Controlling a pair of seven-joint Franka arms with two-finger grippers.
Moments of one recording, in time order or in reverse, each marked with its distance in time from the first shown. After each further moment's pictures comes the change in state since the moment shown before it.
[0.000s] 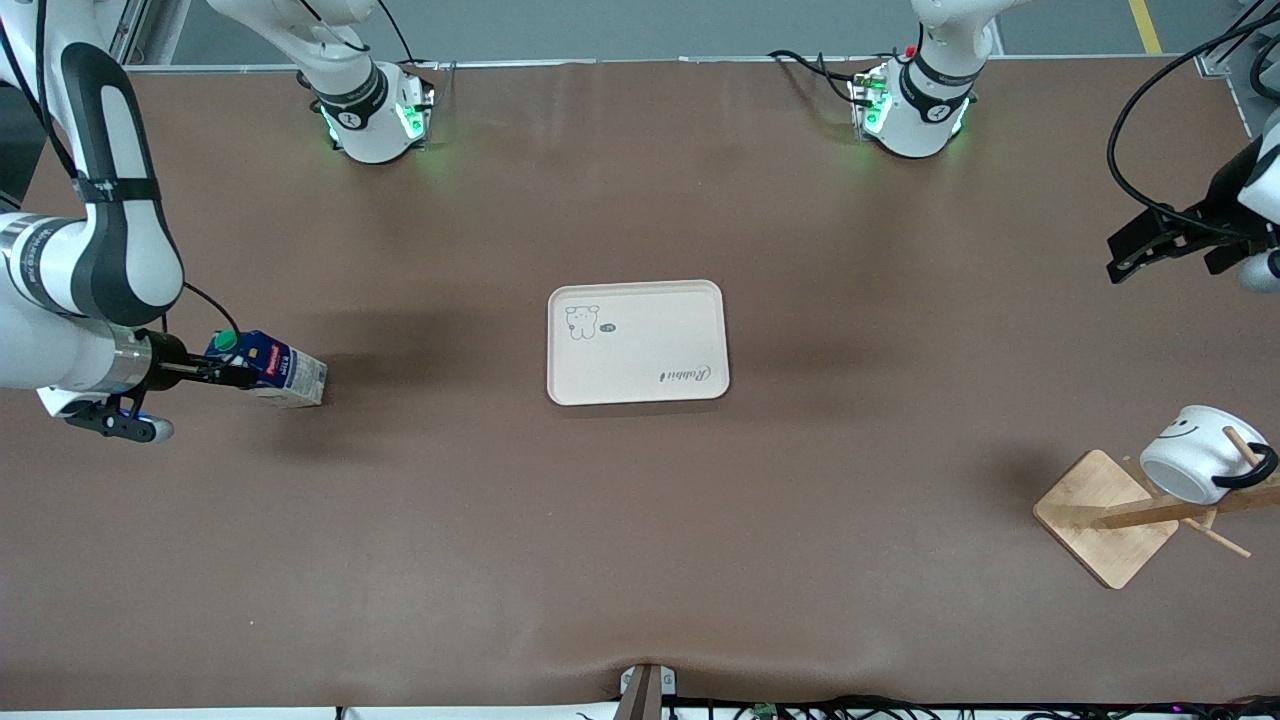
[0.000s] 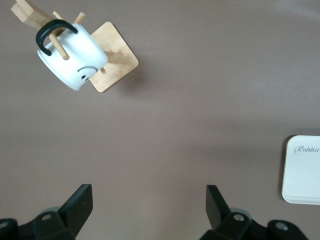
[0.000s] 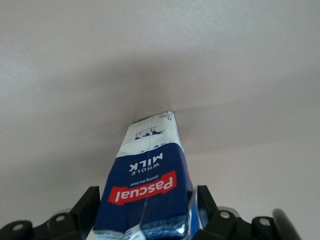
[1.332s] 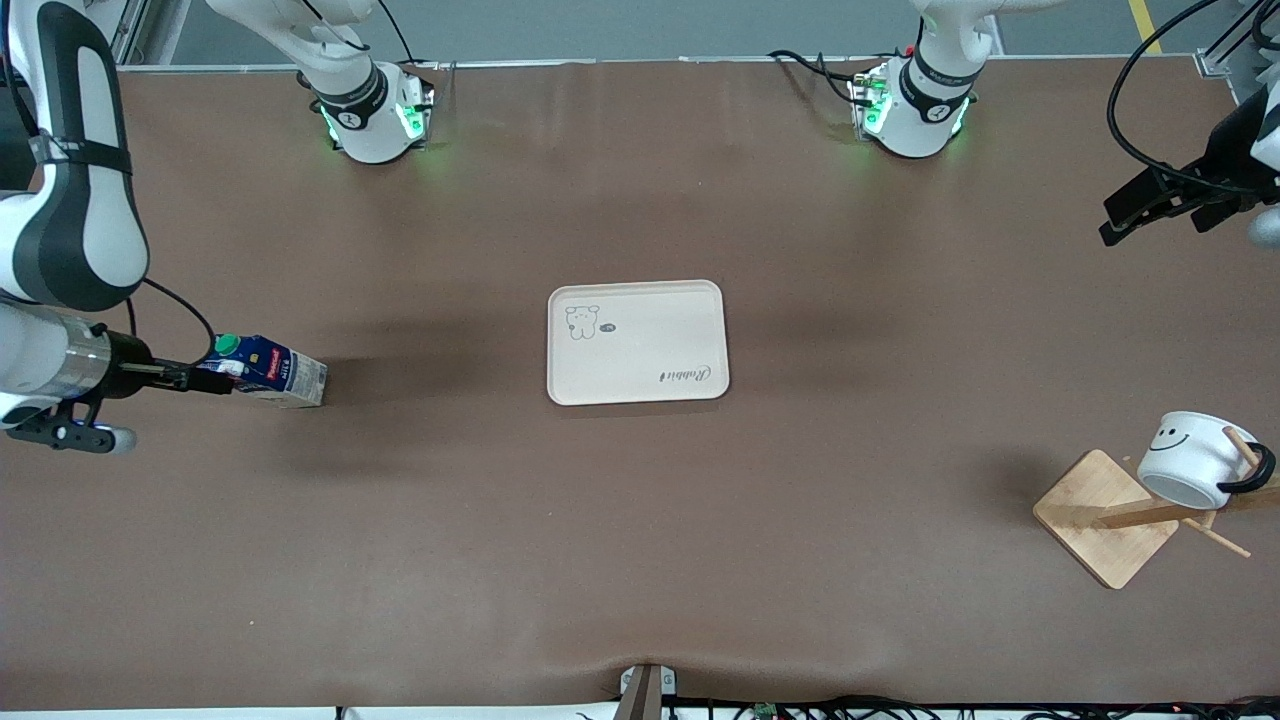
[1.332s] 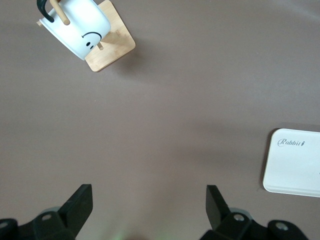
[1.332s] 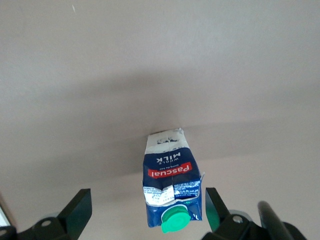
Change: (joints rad) left arm -0.291 -0.089 0.314 -0.063 -0.056 -0.035 -0.057; right arm 0.022 -0.007 0.024 0.256 -0.032 -0.171 -0.002
